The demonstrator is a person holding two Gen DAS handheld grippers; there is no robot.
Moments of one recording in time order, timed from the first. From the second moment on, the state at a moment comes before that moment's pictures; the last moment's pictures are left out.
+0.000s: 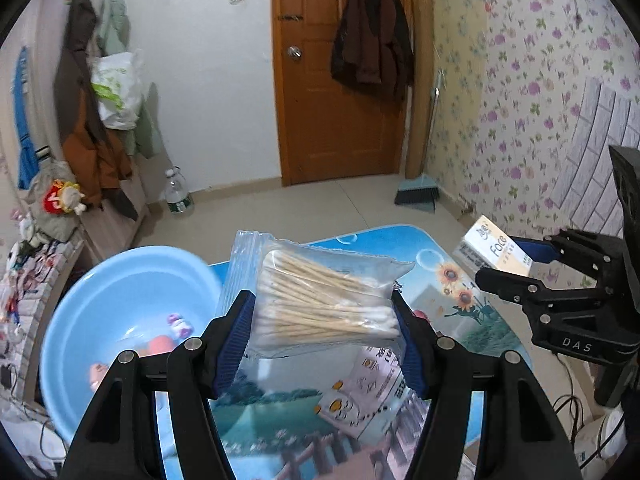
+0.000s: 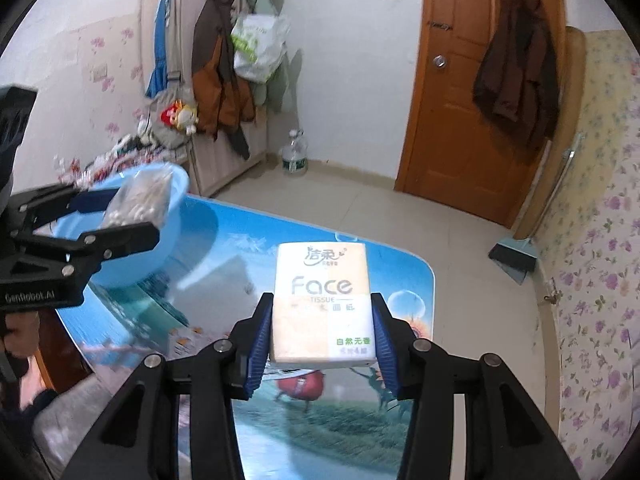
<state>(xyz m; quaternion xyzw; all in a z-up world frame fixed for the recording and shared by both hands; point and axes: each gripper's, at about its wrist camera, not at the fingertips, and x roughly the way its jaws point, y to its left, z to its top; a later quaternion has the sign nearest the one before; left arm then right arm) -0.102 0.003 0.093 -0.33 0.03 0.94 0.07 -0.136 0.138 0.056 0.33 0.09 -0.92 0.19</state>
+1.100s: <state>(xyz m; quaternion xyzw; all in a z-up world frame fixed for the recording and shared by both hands) 0.025 -0.069 0.100 -0.28 -0.02 0.96 -0.02 0.019 0.093 0.114 0.23 -0.02 -0.97 0.12</state>
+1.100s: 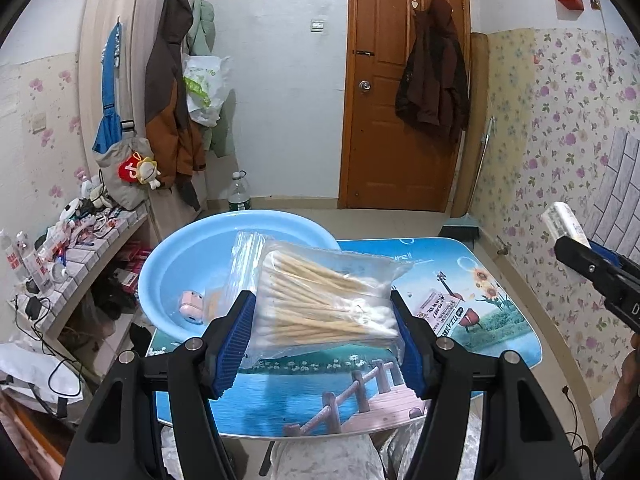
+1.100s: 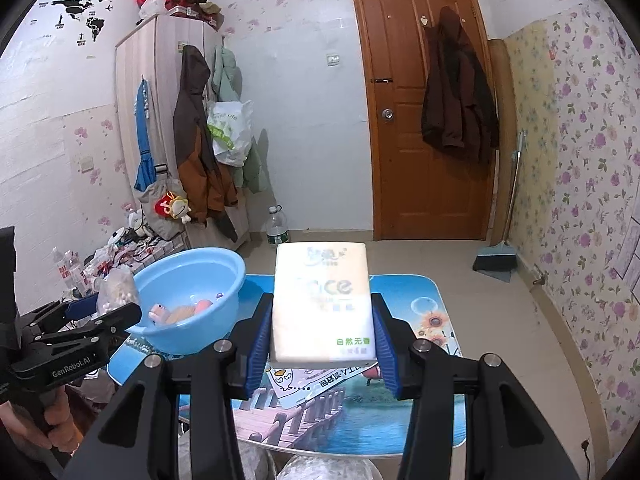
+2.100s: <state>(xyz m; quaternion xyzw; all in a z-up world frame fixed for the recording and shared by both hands) -0.009 -0.126 0.101 -0.27 -0.04 0.96 -0.07 -0.044 0.035 0.112 0.23 0.02 -0.96 0.16</state>
